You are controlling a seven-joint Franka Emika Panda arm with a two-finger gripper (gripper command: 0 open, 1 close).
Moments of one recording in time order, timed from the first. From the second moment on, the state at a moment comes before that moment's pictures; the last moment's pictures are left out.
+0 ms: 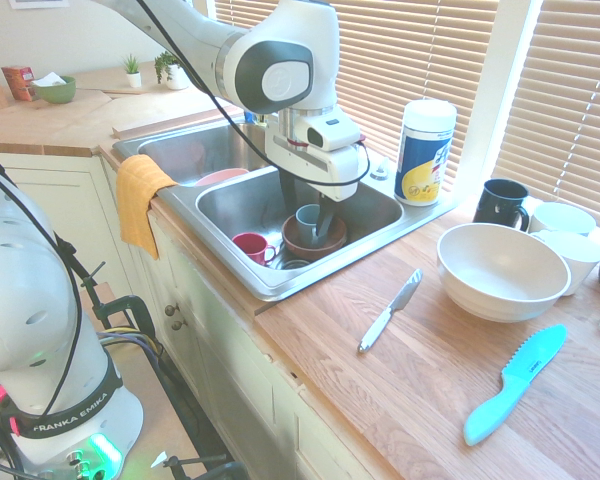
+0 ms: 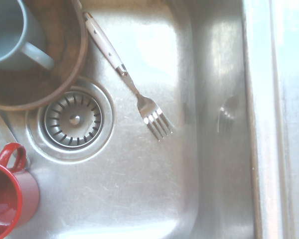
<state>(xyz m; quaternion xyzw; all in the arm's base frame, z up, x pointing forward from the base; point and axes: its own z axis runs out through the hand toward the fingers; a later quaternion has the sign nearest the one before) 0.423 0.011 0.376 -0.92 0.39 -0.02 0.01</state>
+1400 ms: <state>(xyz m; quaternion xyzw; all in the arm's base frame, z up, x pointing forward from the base) 0.397 -0.138 0.391 -0.94 0.33 -0.04 -0.01</state>
